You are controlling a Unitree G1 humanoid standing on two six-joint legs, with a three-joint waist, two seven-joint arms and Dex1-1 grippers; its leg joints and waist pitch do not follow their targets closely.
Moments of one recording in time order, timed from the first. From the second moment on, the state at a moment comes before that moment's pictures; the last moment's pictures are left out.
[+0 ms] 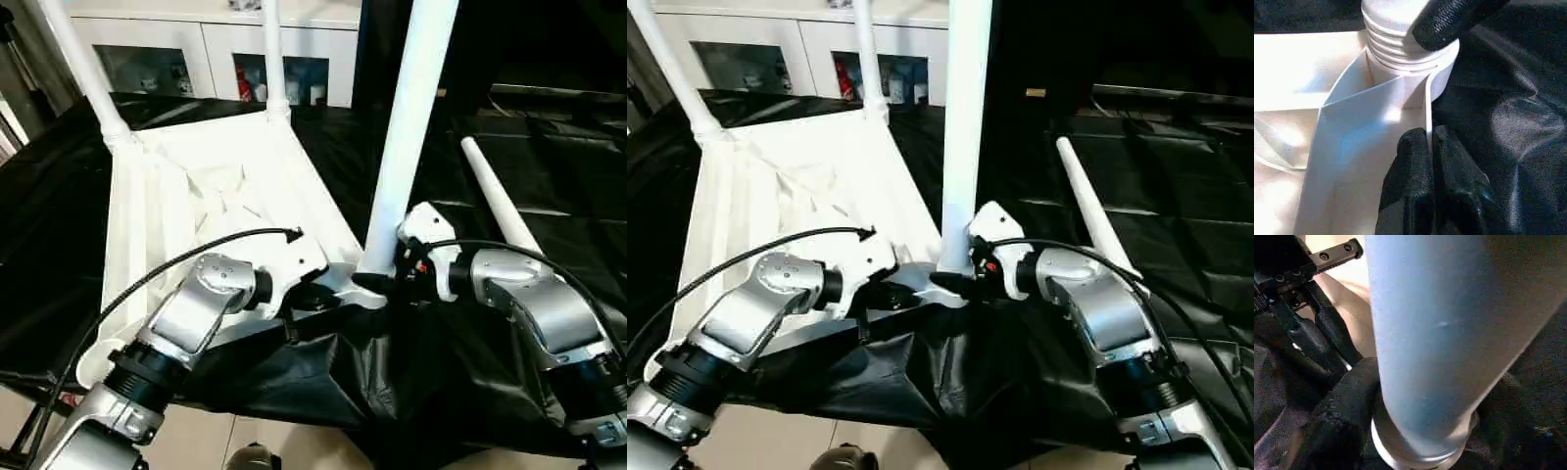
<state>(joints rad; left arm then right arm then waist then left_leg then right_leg) -0.52 0.34 -0.39 0.19 -0.02 0.48 -1.00 -0.46 -0.48 0.23 0.09 0.18 0.51 0.90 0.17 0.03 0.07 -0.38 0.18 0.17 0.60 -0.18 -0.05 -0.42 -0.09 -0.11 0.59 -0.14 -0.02</state>
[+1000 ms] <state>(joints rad) -0.64 0.03 -0.30 0.51 0.06 0.55 -0.50 -0.59 -0.07 -0.01 0.45 0.13 0.47 0.26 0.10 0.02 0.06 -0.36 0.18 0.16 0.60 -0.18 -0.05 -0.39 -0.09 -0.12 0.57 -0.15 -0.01</state>
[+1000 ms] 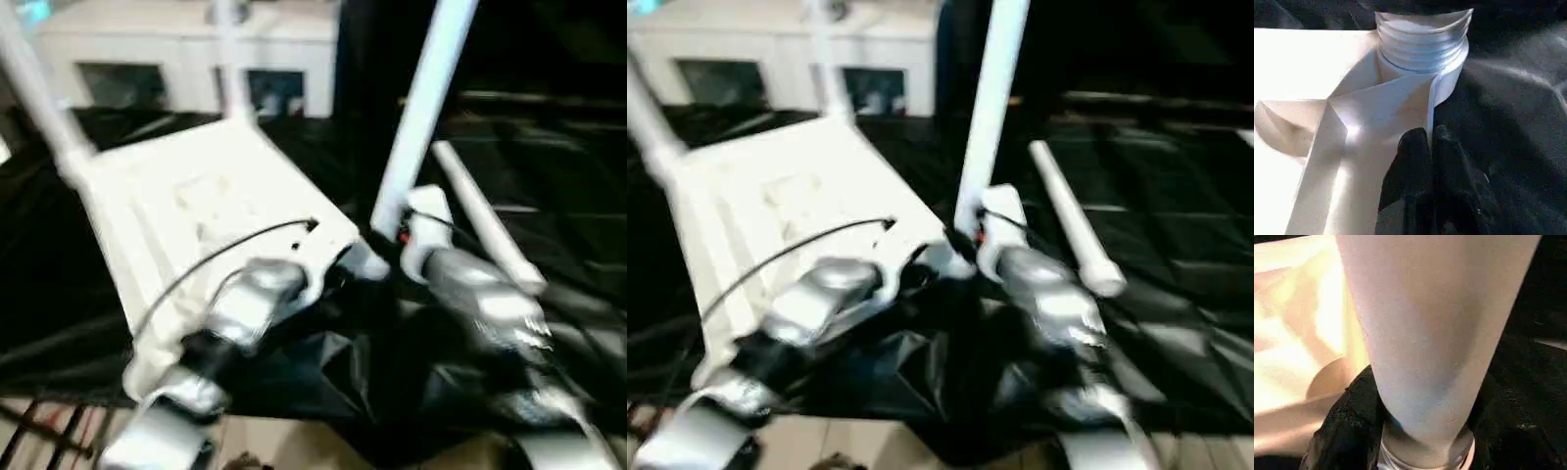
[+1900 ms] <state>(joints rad) -0.58 0.17 -0.33 0.41 0.02 0.45 -0.74 -0.50 -0.31 0.13 0.27 0.12 0.47 0.69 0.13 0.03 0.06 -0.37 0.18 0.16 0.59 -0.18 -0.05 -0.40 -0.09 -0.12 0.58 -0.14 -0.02</state>
